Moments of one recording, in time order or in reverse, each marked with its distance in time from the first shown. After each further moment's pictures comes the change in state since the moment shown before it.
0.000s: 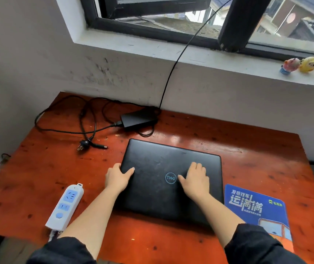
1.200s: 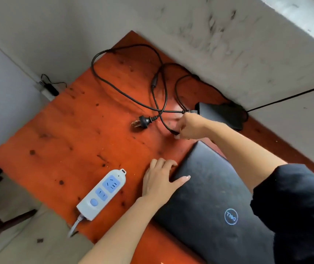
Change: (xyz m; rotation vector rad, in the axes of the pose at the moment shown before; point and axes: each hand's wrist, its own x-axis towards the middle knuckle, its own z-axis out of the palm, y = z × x) left_hand 0.038 -0.039 -0.009 -0.041 0.094 0.260; right_hand 0.149 -0.299 0.006 -0.447 -0.568 -0.786
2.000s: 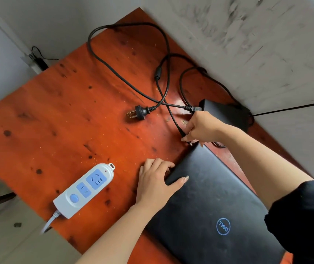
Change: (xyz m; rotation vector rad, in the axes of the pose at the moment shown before) left_hand -0.003 0.005 0.027 -0.110 0.170 -0.057; right_hand 0.007 0.035 0.006 0.122 -0.066 0.022
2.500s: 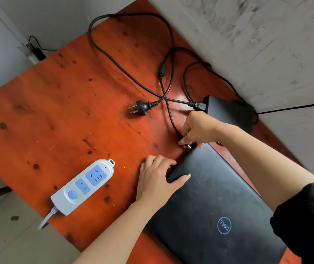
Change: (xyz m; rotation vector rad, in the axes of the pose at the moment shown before) left_hand 0.001 -0.001 0.001 -0.014 0.014 0.004; right_hand 0.006 -0.014 0.008 -0.073 -0.116 -0.002
